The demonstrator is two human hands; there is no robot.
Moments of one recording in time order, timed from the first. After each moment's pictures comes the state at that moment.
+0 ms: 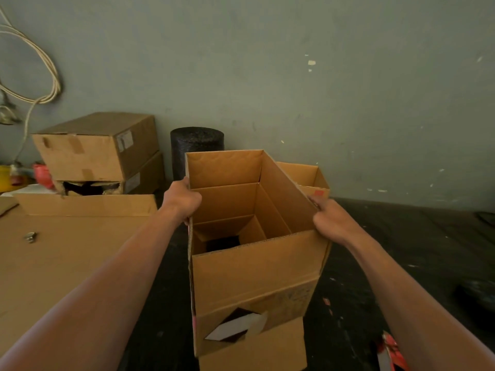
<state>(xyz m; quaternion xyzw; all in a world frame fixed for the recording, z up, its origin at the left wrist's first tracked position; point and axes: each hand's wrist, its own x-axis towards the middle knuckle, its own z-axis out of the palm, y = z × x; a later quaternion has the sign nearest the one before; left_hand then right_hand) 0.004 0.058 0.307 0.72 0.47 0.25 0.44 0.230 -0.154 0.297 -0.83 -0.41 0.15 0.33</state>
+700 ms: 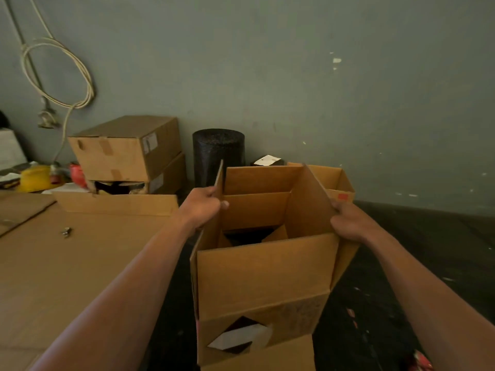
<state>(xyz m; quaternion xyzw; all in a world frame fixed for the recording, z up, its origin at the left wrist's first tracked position) -0.009 0.049 0.308 0.73 0.44 0.21 0.47 0.247 -0.128 0.296 -0.87 -0.40 0.17 0.24</state>
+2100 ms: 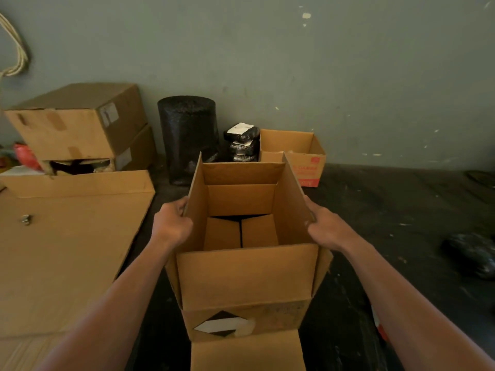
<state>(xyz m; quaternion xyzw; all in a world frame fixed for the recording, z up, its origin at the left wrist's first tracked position) -0.035 0.038 0.210 0.73 0.49 0.24 0.40 0.209 -0.175 0.225 -0.87 -0.36 0.21 0.25</state>
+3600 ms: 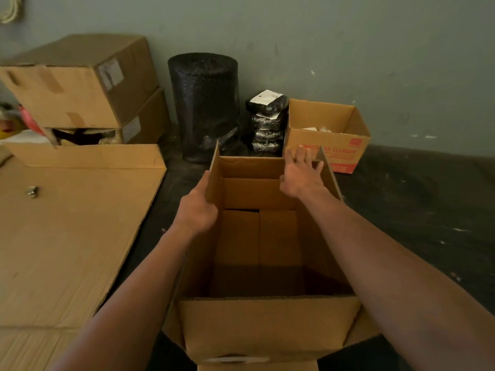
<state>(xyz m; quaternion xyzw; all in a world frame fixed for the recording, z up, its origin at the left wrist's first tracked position) 0.027 0.105 0.184 0.76 0.49 0.16 0.41 0.274 0.051 0.178 -0.88 -0.46 0.06 0.04</state>
